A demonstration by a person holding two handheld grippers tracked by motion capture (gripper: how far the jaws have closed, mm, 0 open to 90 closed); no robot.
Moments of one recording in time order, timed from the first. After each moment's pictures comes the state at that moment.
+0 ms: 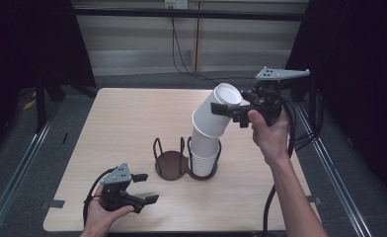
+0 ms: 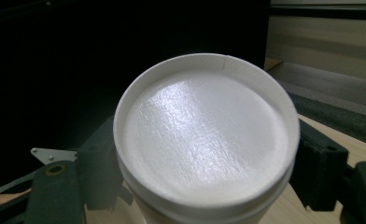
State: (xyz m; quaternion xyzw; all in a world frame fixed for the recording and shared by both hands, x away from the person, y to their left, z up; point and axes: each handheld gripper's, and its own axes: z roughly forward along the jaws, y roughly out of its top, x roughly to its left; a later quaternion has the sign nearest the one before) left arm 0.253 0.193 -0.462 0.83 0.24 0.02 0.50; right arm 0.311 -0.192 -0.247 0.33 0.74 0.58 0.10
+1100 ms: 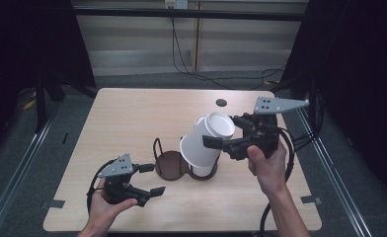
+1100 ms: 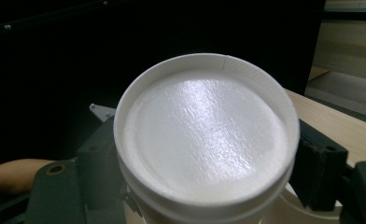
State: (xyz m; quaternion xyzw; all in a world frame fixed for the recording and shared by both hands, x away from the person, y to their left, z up) left arm 0.255 0.177 -0.422 0.81 0.20 0.03 0.55; right arm 0.252 -0.170 -0.264 0.26 0.74 0.61 0.06
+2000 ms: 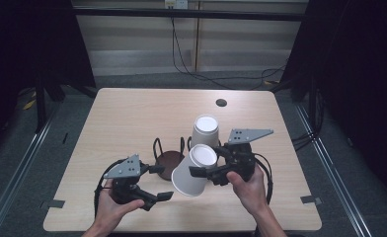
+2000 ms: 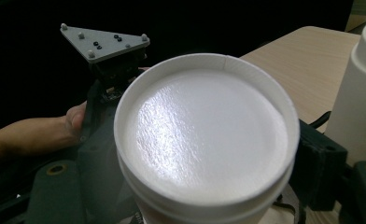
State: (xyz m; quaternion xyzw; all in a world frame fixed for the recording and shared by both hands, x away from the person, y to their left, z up) left arm 0.254 0.155 -0.413 0.81 0.14 0.00 0.56; right arm 0.250 -0.147 -0.348 0.28 0.77 0.58 -0.01
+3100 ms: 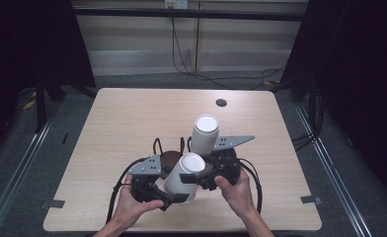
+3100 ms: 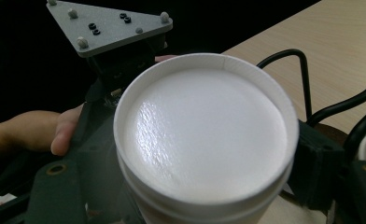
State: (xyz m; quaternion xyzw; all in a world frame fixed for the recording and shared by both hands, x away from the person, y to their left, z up) left arm 0.261 0.116 -0.430 0.82 0.13 -0.03 0.55; right arm 0.261 -0.125 -0.384 0.28 0.77 0.57 -0.05
